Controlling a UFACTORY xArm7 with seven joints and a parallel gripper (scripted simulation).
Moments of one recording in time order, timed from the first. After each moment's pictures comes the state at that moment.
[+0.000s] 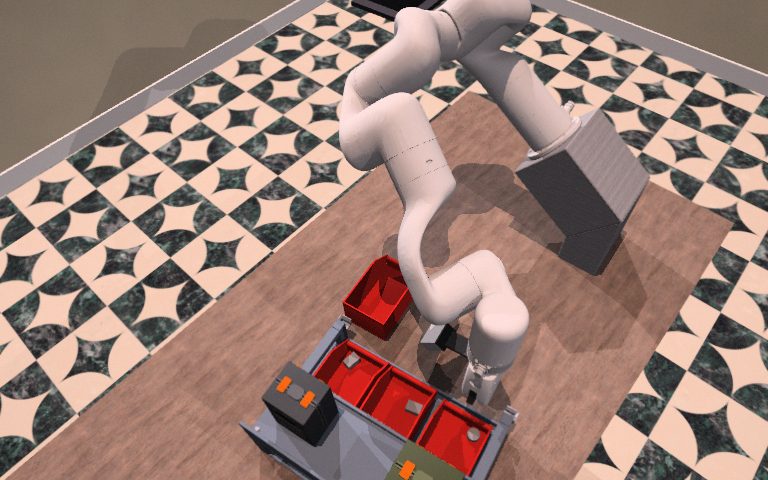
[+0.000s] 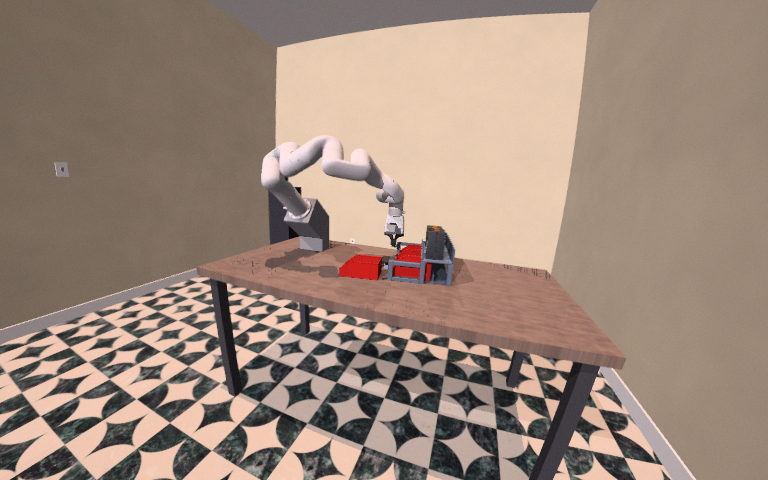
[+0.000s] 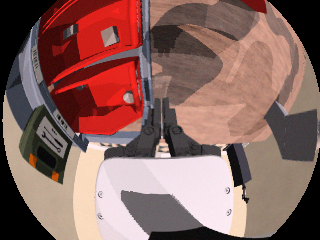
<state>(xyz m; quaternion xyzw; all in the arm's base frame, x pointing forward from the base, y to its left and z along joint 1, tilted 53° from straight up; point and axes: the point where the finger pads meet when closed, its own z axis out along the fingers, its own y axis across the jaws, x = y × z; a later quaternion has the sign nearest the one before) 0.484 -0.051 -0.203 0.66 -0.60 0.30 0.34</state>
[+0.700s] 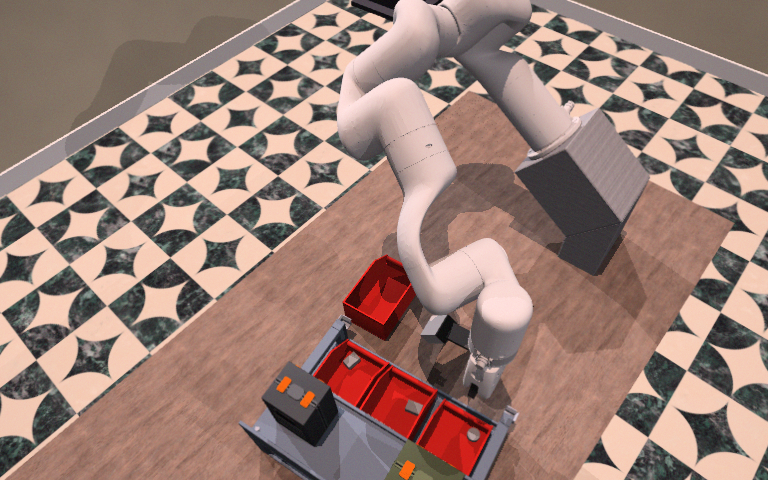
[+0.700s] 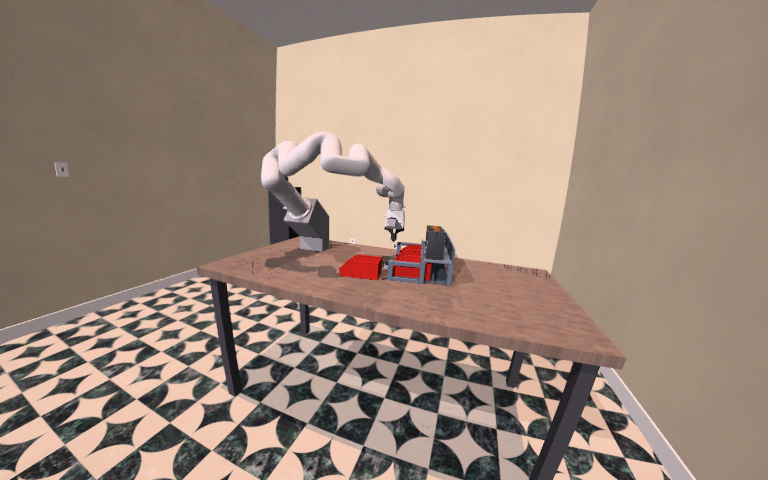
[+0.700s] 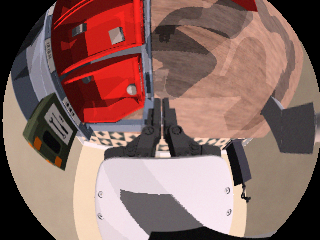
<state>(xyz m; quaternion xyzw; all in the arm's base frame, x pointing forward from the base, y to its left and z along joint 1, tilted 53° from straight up) 0.484 -0.028 -0.185 0.66 -0.61 0.30 0.34</state>
